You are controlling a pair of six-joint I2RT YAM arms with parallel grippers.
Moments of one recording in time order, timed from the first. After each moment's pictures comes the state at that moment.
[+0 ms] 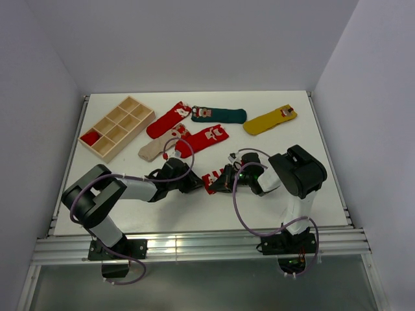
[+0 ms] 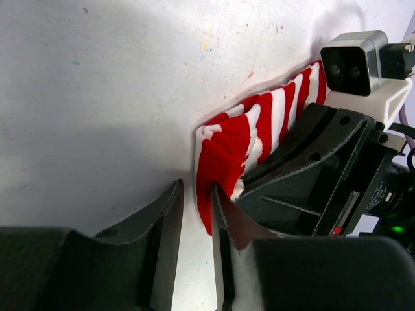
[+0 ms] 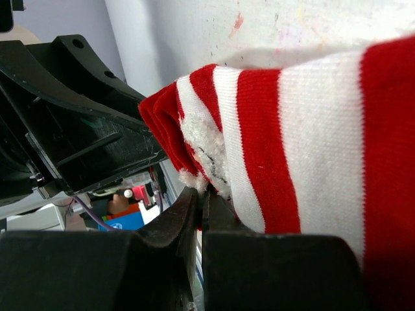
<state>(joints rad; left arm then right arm) -0.75 1.64 0.56 0.41 0.08 -1.21 0.44 1.88 0.46 0.78 -0.80 1.02</state>
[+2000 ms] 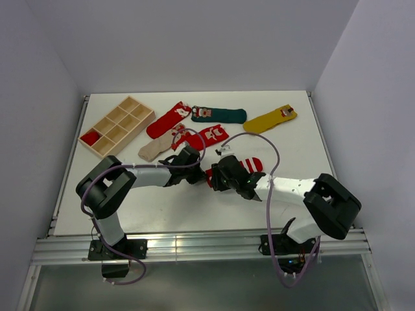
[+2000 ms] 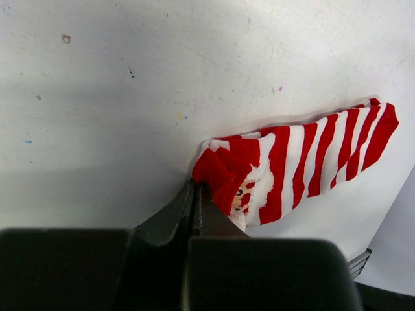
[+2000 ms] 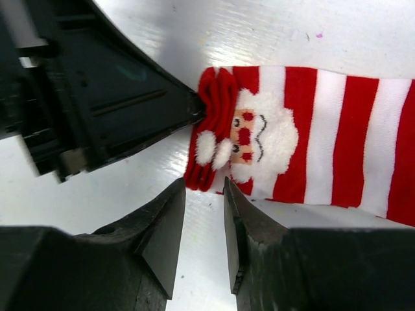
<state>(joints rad) -0.78 1.77 0.87 0.06 -0.06 -1.19 0.83 1.42 0.62 0.05 0.14 0.52</state>
